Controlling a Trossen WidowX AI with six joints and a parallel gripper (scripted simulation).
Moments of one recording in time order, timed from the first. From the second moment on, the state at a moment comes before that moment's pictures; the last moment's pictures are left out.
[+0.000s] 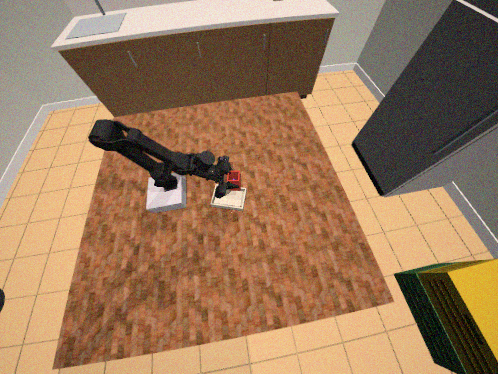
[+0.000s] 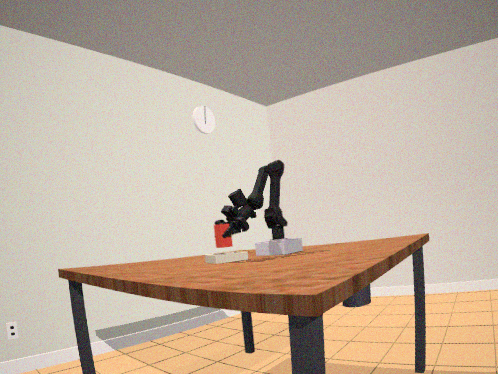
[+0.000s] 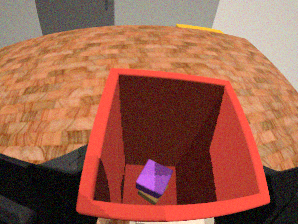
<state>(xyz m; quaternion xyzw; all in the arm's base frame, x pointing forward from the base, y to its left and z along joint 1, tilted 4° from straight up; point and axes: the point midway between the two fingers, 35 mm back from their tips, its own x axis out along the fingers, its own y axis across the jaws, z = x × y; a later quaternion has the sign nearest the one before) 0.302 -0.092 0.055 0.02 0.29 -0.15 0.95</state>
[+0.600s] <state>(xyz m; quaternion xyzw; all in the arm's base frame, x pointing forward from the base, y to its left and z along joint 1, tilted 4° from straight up) 0.287 -0.130 0.061 0.09 0.27 -0.23 0.93</state>
